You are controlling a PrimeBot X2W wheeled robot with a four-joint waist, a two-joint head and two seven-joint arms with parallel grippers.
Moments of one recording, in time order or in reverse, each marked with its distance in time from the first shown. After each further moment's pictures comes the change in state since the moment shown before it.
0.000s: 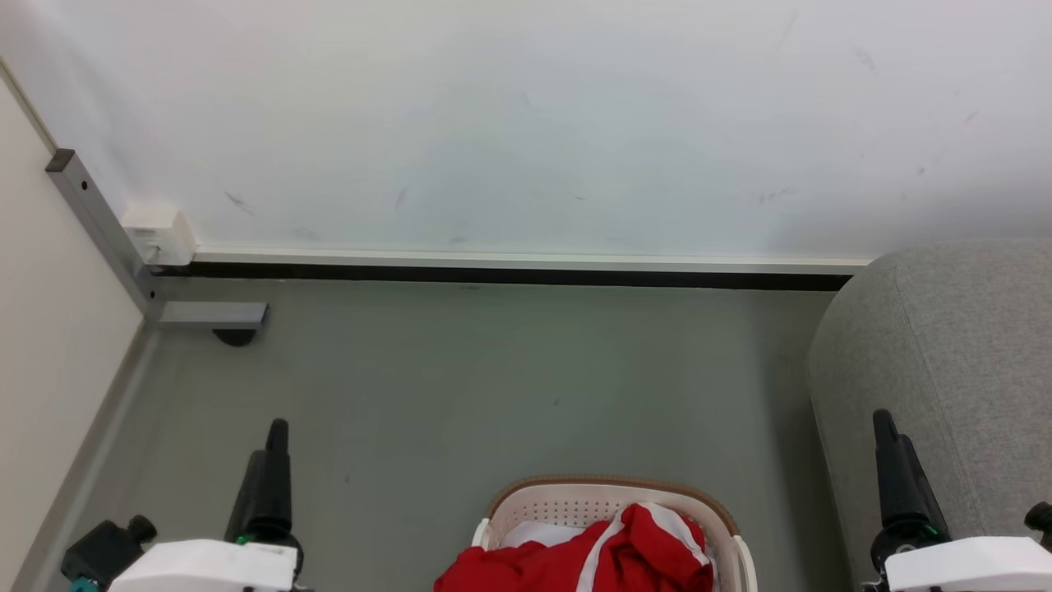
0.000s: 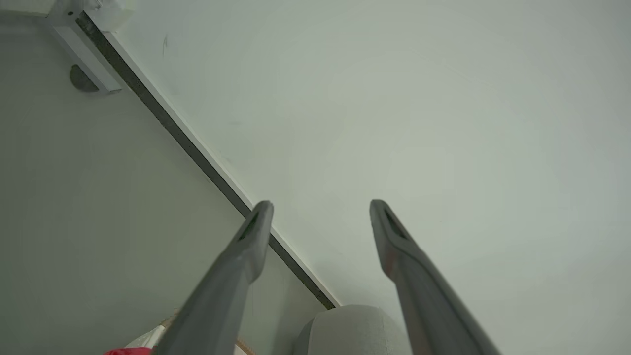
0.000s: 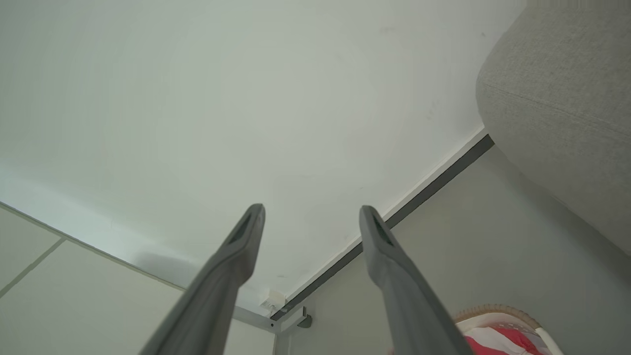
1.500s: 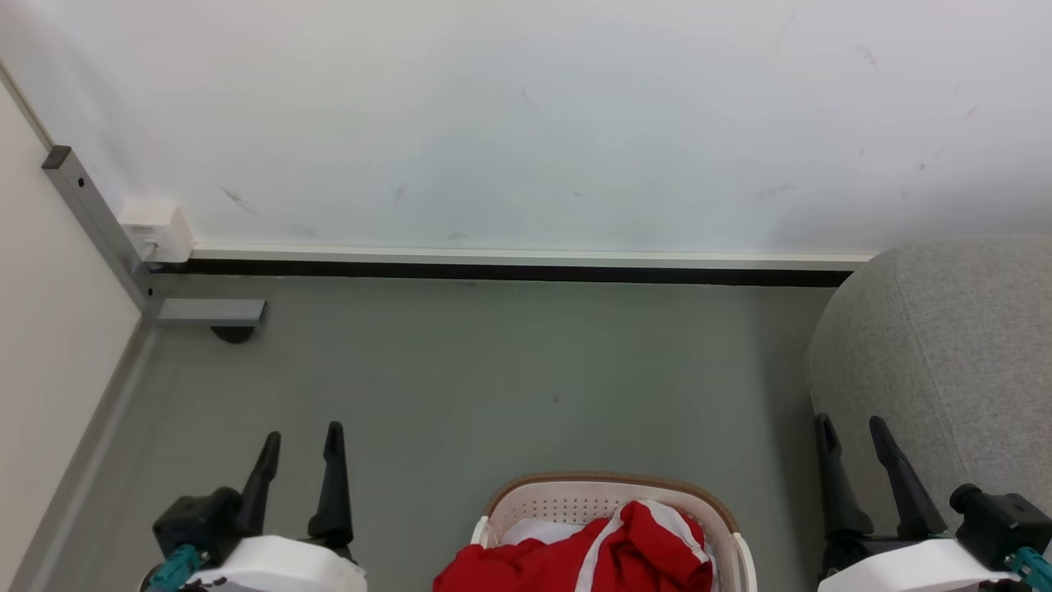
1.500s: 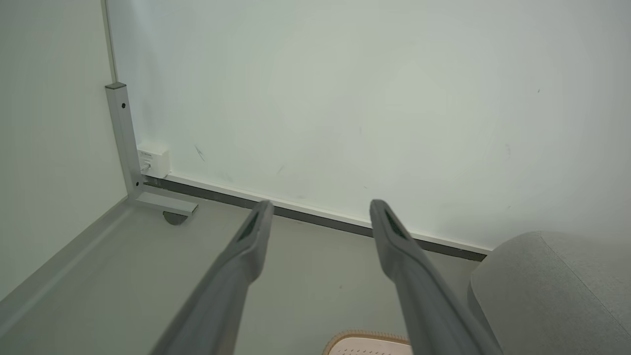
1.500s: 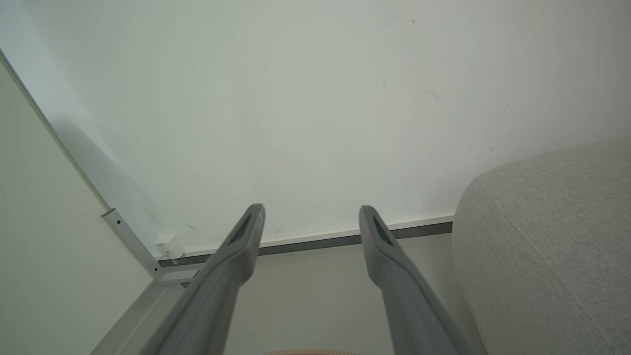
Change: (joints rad) left arm -0.005 0.081 -0.191 -0.012 0.653 0.167 -0.129; right arm -0.024 -0.004 0.064 0.046 -0.629 0.000 -0.131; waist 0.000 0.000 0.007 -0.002
